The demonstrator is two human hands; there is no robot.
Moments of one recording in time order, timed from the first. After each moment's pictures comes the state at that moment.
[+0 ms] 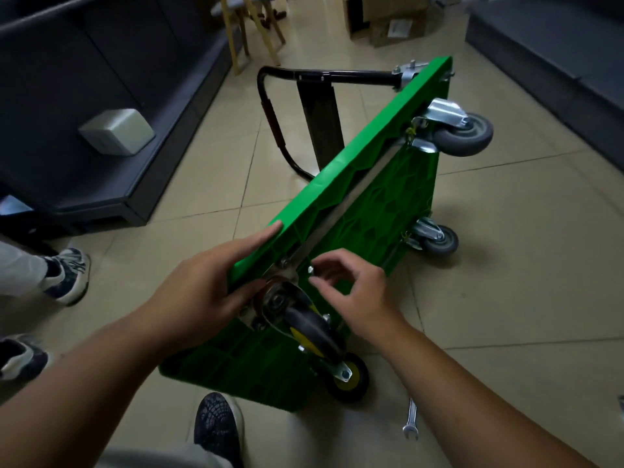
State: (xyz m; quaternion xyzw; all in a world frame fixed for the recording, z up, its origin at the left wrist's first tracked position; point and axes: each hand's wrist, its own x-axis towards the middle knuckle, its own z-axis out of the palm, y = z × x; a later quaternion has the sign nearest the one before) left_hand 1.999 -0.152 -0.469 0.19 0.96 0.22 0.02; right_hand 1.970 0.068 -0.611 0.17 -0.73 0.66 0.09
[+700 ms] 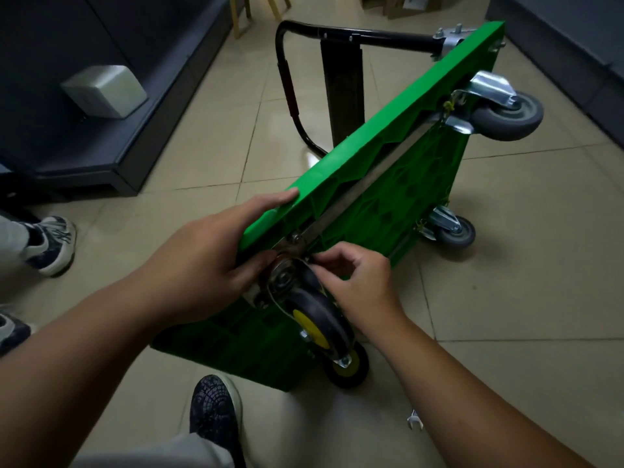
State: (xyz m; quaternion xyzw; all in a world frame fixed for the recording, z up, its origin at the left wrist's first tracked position) left_hand 1.986 -0.168 -0.468 0.19 0.97 0.18 0.01; right_hand 1.965 0.028 -0.620 0.08 -0.76 0.65 0.04
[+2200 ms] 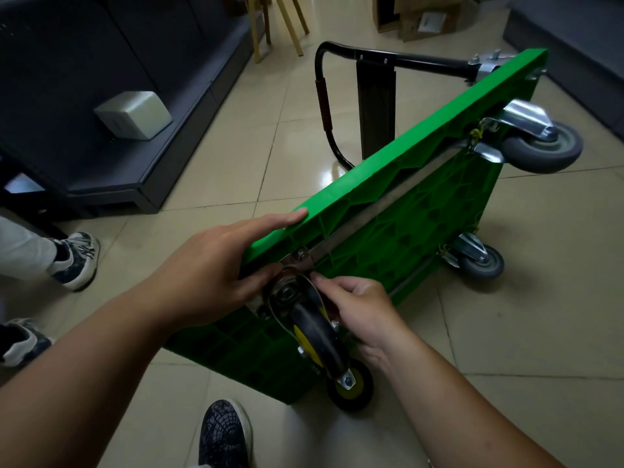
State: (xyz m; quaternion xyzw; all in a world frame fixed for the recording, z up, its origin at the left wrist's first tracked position) left_hand 1.958 -0.189 -0.465 0.22 0.96 0.17 0.02; right_hand 1.956 0.005 -0.592 -0.12 -0.59 0.77 -0.22
